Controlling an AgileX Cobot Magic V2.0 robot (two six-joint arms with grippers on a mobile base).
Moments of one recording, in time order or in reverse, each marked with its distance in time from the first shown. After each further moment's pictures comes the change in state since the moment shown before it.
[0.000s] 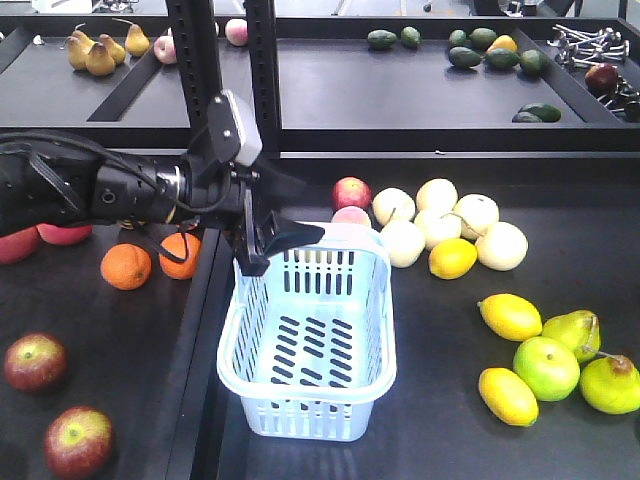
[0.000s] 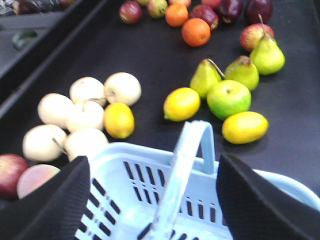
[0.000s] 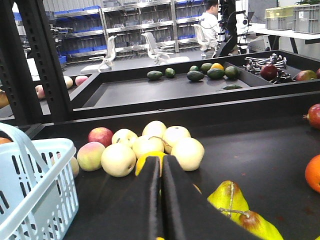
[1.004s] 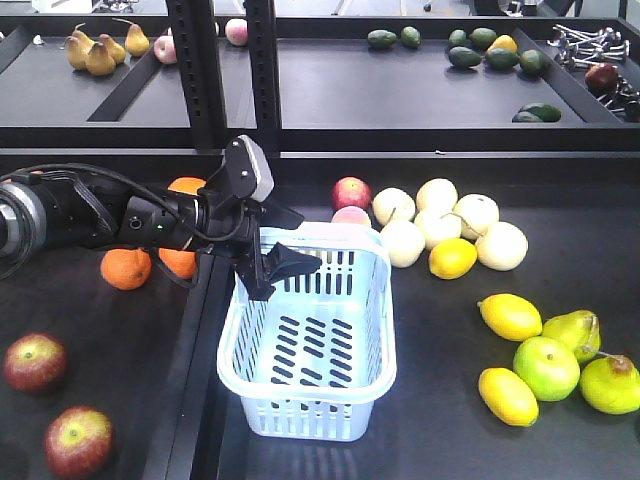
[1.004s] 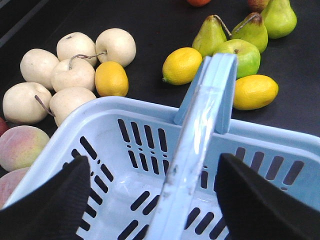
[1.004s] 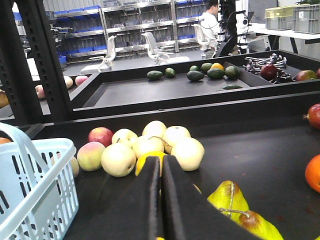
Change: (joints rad) left arm 0.000 0.116 0.000 0.000 0.045 0.040; right arm 0.000 0.000 0.000 0.000 0.000 0.000
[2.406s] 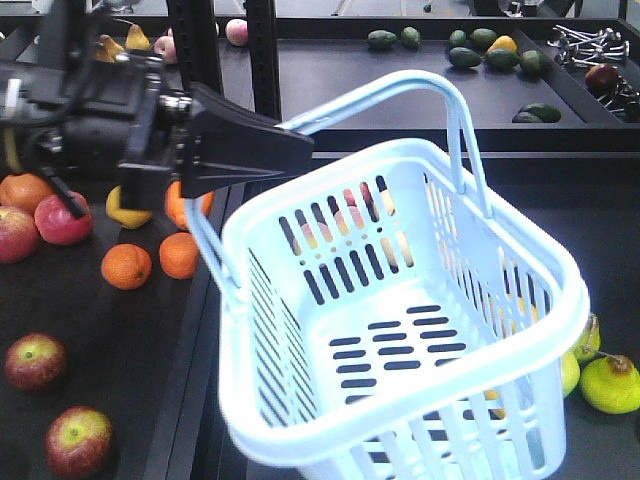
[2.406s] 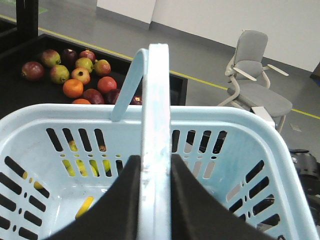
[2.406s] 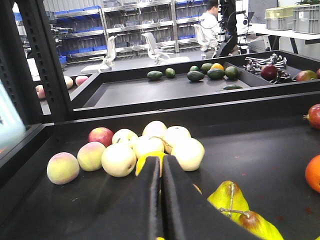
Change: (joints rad) left arm -0.002 -0.573 0.039 0.000 -0.363 -0.754; right arm 0.000 0.000 0.000 0.000 0.000 0.000
